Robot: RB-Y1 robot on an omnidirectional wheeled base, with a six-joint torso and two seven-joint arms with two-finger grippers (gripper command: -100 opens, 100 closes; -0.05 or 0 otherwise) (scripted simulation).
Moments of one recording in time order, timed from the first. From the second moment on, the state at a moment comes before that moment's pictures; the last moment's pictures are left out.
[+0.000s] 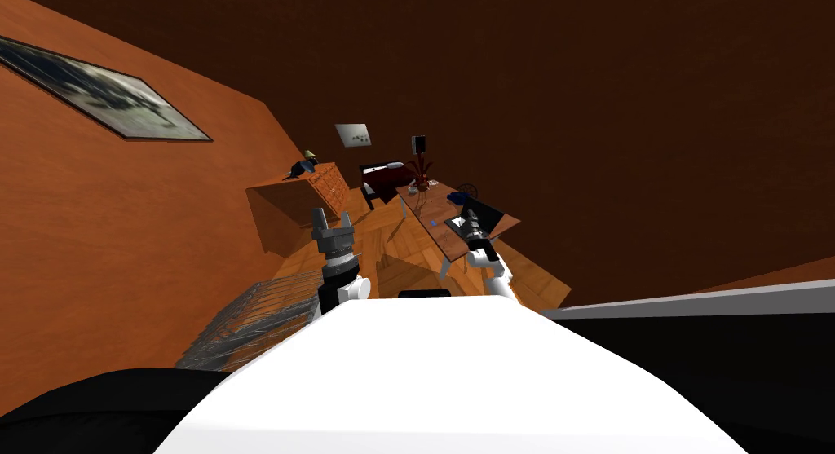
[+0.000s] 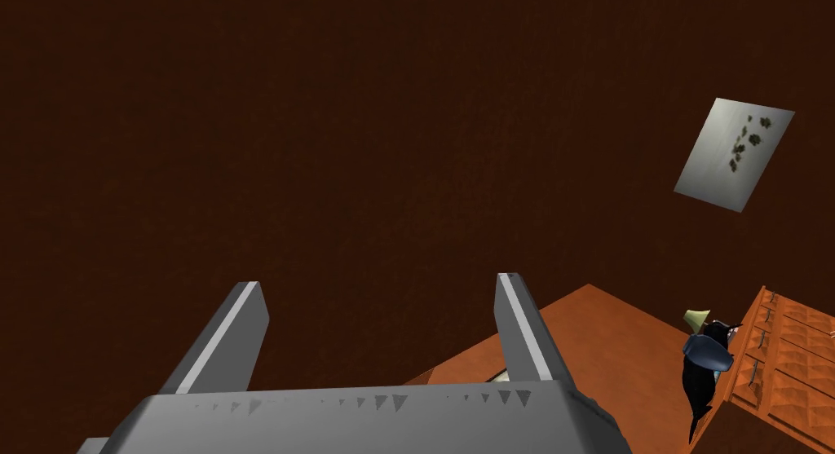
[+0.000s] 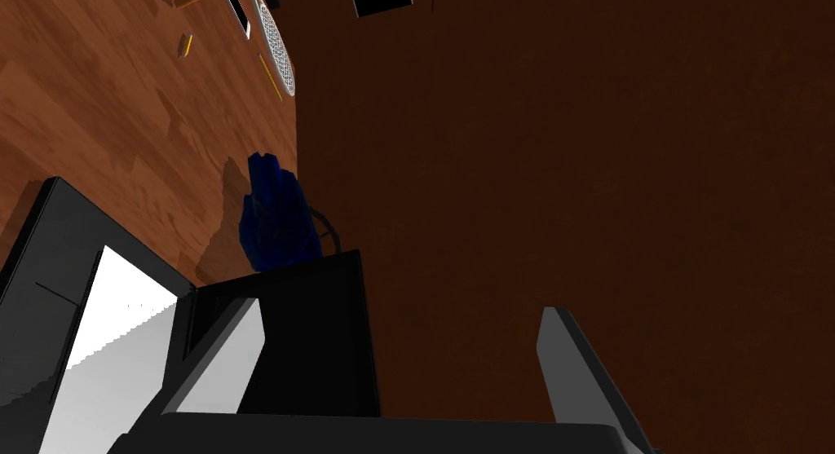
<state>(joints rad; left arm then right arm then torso) 0.49 0.02 -0.03 -2.27 0.11 -0.61 -0.04 0.05 -0.15 -0.04 -1.65 -0.23 -0.08 -0.17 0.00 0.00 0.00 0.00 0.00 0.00</state>
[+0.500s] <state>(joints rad) 0.49 0.02 -0.03 -2.27 0.11 -0.61 -0.04 -0.04 -0.16 -0.06 -1.51 -0.29 -0.03 -0.21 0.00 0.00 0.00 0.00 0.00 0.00</state>
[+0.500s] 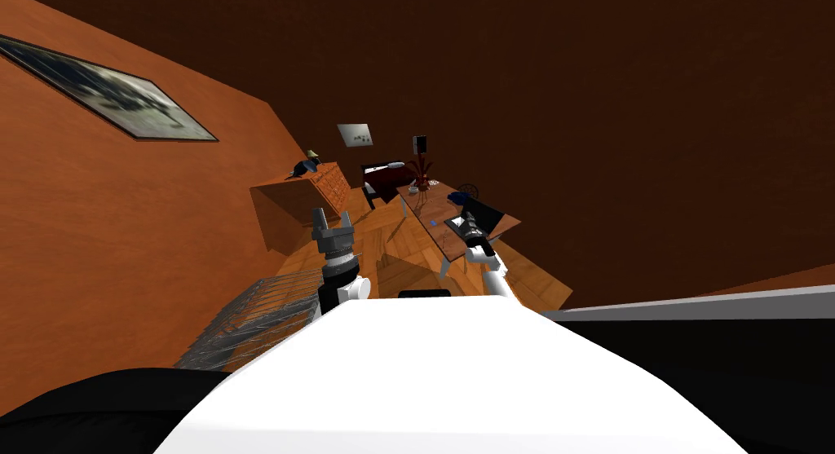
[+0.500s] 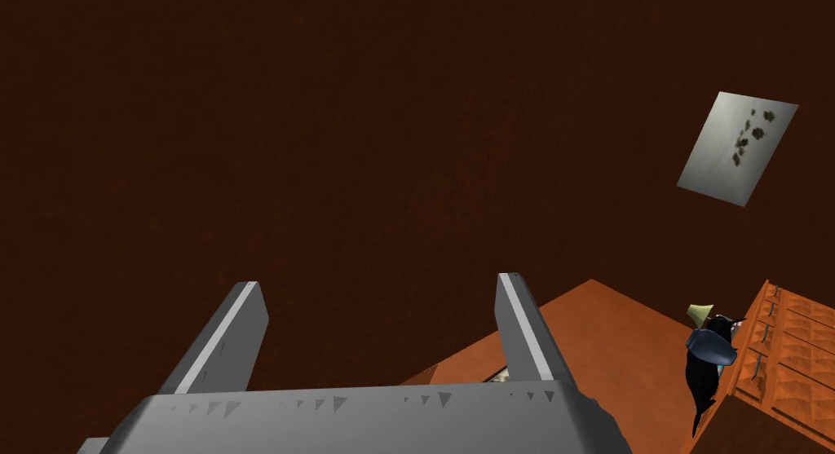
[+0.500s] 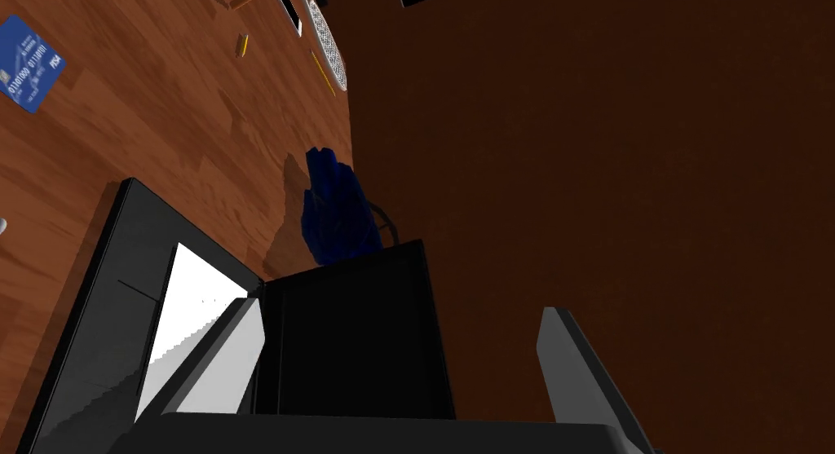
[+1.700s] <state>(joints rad) 0.49 0.02 -0.03 -2.27 0.11 -0.61 -0.04 -0.26 -0.16 -0.13 -1.15 -0.44 0.12 -0.30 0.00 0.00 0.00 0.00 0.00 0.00</state>
